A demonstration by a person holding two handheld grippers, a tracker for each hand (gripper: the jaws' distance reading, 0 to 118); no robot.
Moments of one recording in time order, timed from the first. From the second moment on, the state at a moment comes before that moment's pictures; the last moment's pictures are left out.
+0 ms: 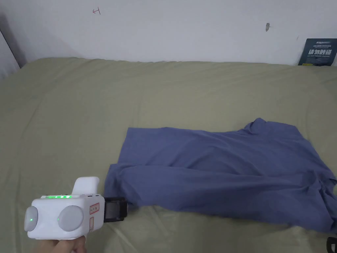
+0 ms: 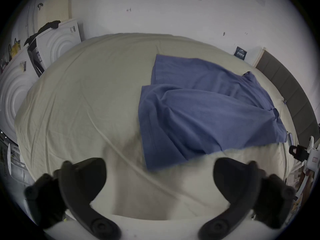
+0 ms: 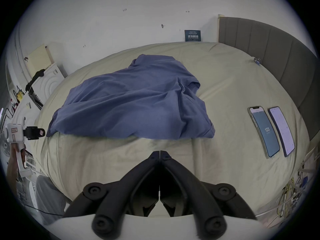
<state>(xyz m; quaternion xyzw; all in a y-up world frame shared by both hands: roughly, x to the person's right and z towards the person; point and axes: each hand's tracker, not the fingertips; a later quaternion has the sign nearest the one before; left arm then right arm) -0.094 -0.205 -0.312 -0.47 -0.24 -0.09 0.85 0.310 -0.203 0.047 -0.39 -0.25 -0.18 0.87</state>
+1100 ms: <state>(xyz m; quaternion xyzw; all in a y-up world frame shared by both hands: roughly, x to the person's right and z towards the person) -0.074 -0.209 -0.353 -0.46 -0.27 -0.13 0.84 0.386 -0.232 0.014 -0.42 -0.25 -0.20 0.85</state>
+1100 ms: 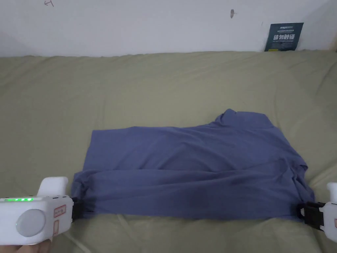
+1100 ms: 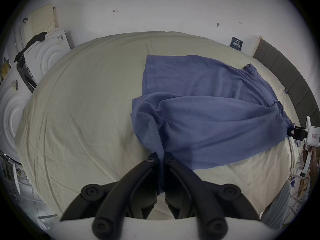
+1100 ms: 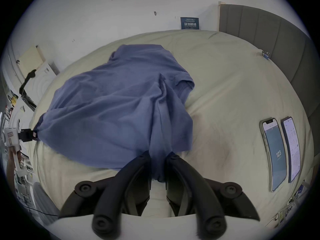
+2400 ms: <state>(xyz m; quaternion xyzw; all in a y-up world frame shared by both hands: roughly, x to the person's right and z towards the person) -0.150 -0.135 -0.256 -0.40 -0.28 -0.07 0.87 0.285 -0.136 0.111 -0.32 -0.29 -0.20 0.88</state>
